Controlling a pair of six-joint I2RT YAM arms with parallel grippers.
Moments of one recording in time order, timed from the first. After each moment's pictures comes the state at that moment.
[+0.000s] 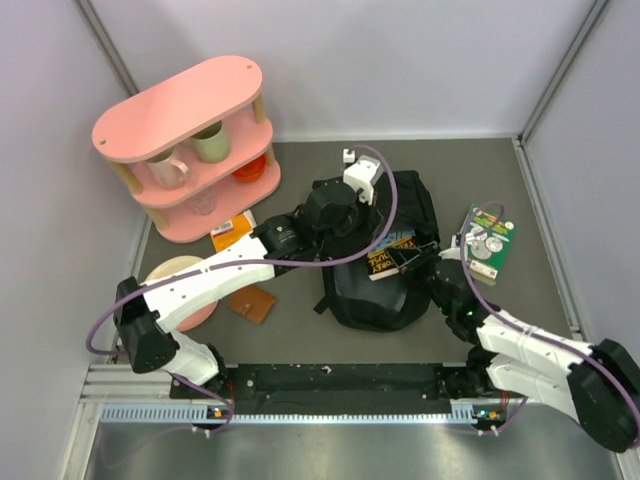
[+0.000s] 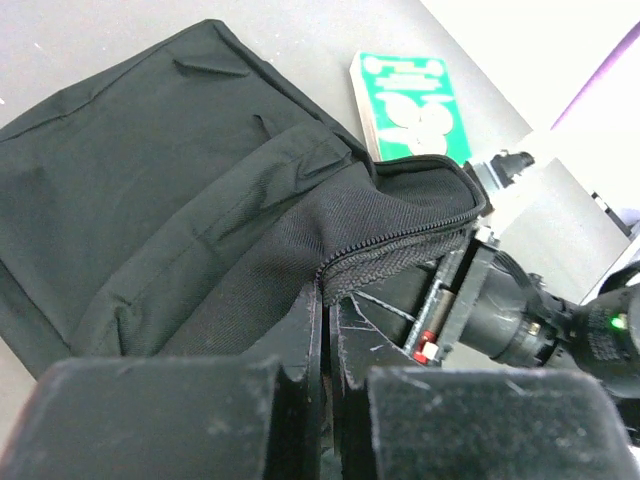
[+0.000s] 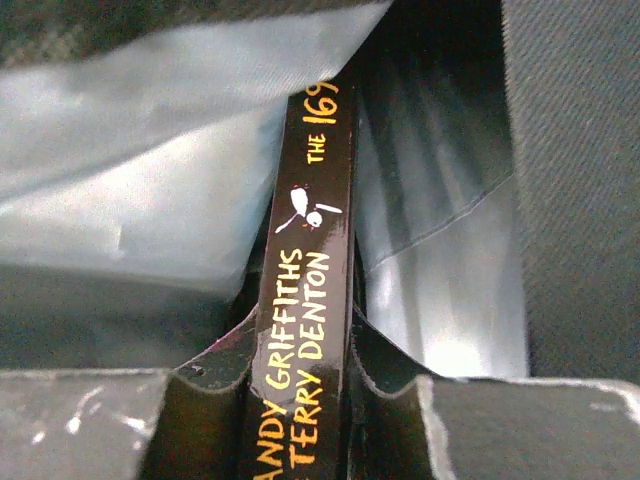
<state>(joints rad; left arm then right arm) -1.00 1.48 1.40 -0.29 -0.17 -0.35 0.64 0.99 0.23 0.52 0.25 1.34</state>
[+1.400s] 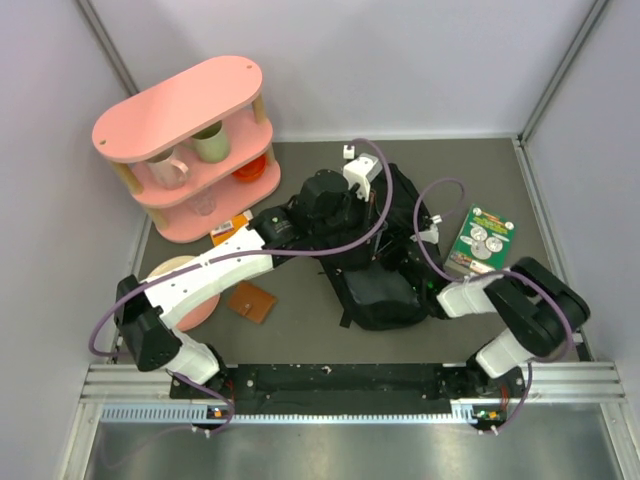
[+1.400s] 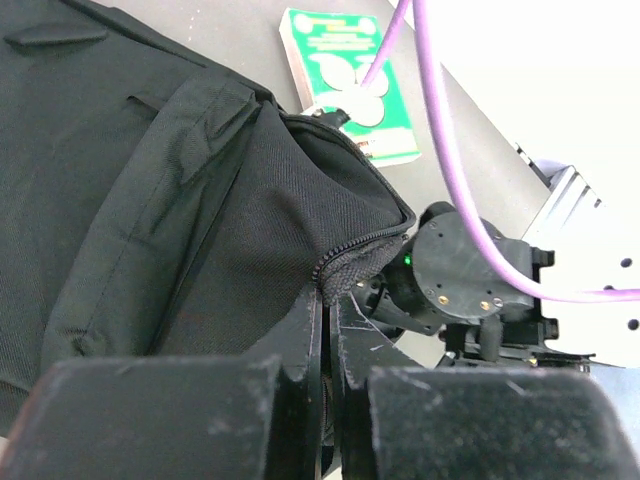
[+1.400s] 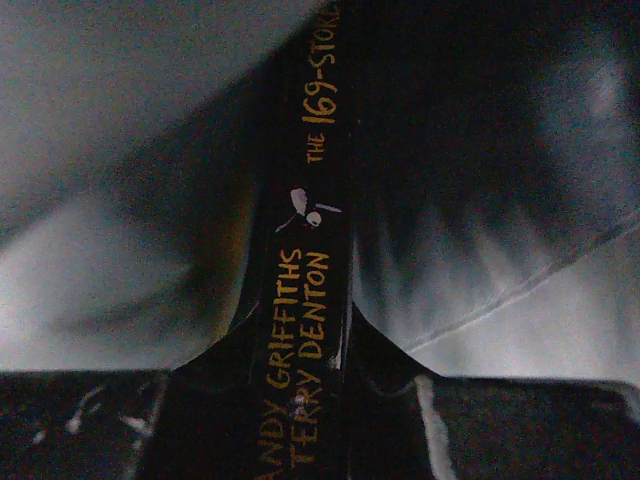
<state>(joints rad) -0.93 1.50 1.42 -0.31 0.07 -0.40 0.63 1.49 0.37 0.88 0.17 1.22</state>
